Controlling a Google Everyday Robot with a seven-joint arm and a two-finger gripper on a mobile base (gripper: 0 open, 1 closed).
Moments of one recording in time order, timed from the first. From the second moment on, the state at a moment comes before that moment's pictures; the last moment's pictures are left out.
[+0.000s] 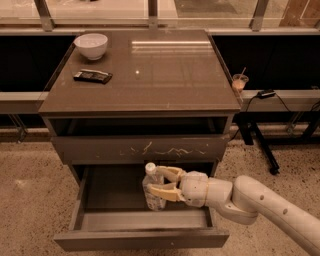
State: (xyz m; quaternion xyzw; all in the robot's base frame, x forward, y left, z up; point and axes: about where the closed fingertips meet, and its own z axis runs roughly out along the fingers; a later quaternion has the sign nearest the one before) arm 0.487 -0.004 0.661 -0.41 0.59 0.42 0.55
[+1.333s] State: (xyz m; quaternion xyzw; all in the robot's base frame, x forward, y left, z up) arm 0.502 -0.092 0.609 -0.43 0.56 0.45 0.55
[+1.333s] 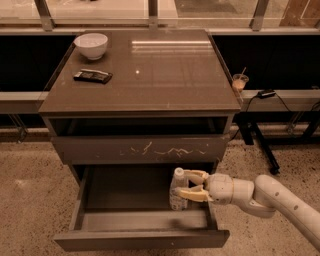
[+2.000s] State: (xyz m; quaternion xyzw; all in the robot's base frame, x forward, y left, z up) arm 0.488 -0.111 0.535 -0.46 0.55 0.50 0.50
